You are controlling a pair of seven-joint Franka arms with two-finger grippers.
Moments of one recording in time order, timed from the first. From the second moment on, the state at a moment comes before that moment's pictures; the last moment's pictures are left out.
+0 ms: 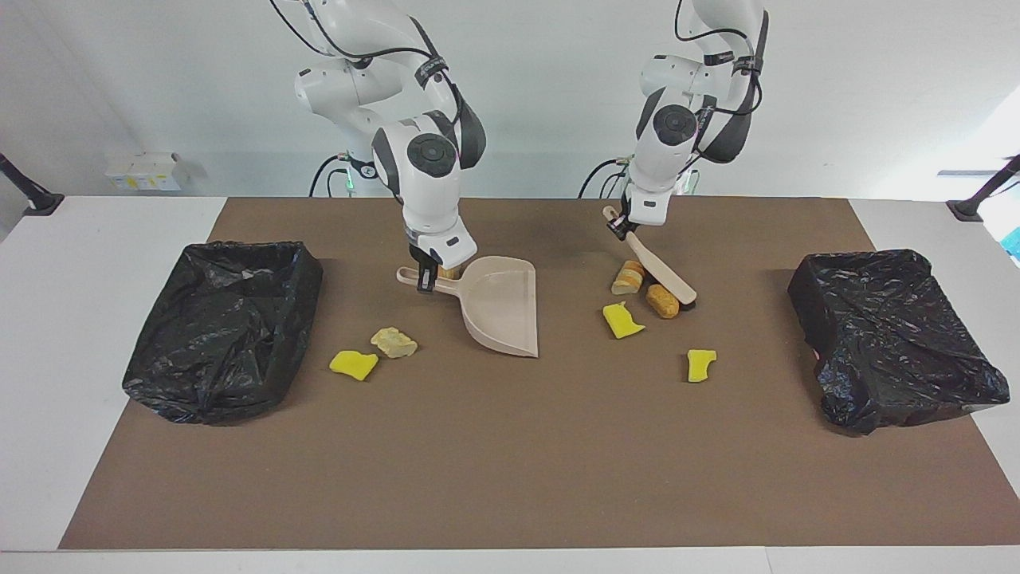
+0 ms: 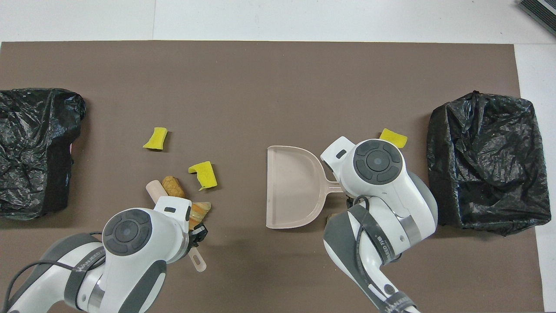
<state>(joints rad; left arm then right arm) -0.58 -0.22 0.05 -2.50 -0.09 2.12 -1.00 0.42 0.10 0.01 -2.07 -0.12 2.06 -1.00</state>
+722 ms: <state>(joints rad) -0.63 -0.17 0.05 -2.44 -0.16 2.14 -0.60 0.43 0.10 0.01 -2.07 -0.11 2.06 -1.01</state>
